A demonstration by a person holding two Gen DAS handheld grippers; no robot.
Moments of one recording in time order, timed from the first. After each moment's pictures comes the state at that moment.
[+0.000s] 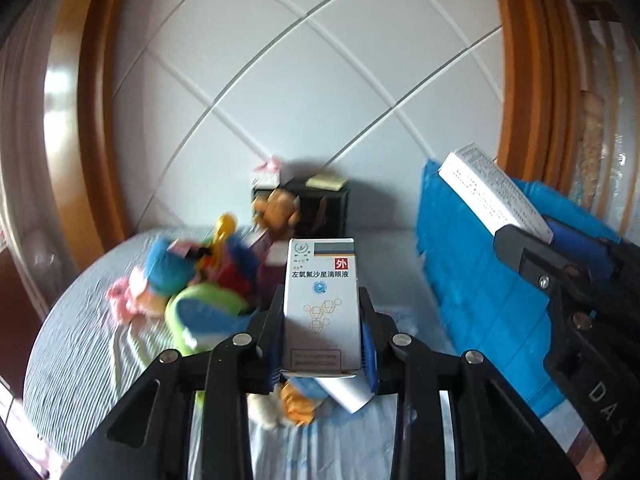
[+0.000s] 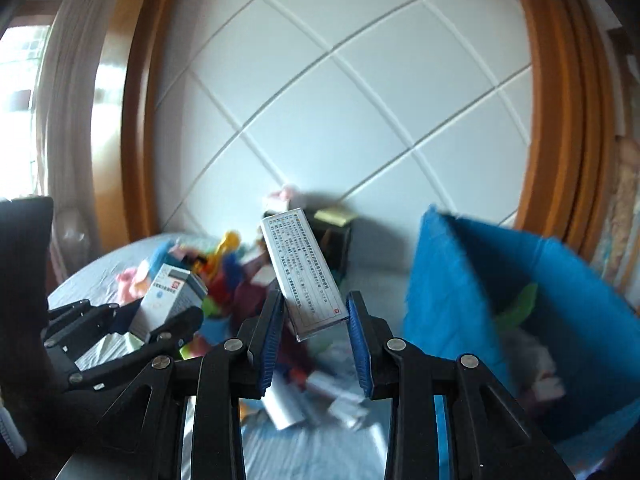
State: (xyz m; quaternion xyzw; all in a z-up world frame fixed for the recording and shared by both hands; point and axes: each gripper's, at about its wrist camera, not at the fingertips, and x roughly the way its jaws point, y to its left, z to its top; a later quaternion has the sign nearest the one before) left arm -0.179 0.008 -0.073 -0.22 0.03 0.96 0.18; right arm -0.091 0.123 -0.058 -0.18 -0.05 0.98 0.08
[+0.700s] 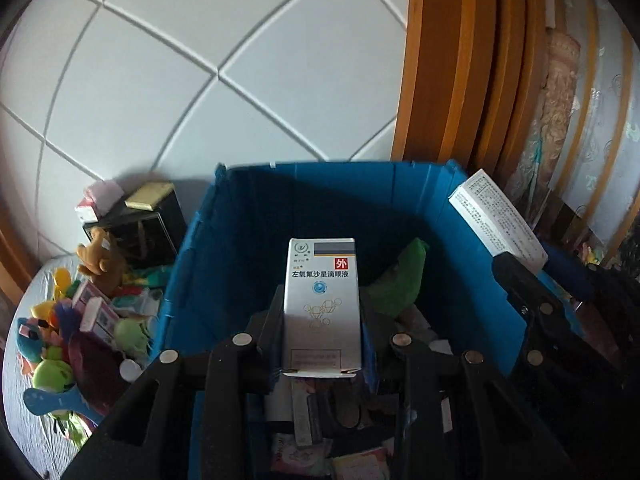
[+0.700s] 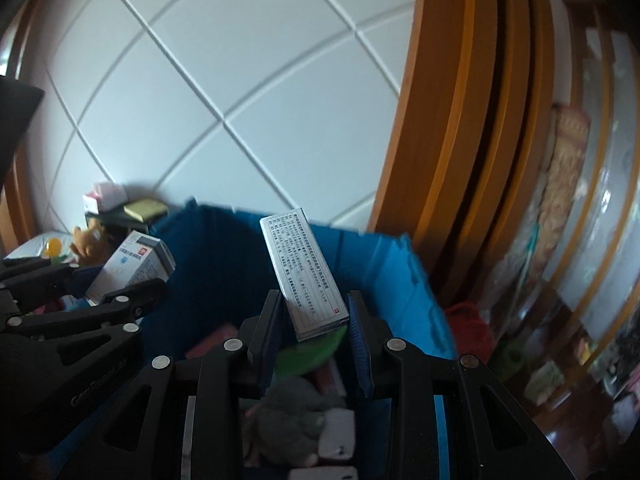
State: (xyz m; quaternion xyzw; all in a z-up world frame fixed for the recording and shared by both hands) left arm -0.280 0.406 -0.022 -0.36 0.09 0.89 0.24; right arm -0.183 0.514 -0.037 -0.28 -0.03 0.94 0.20
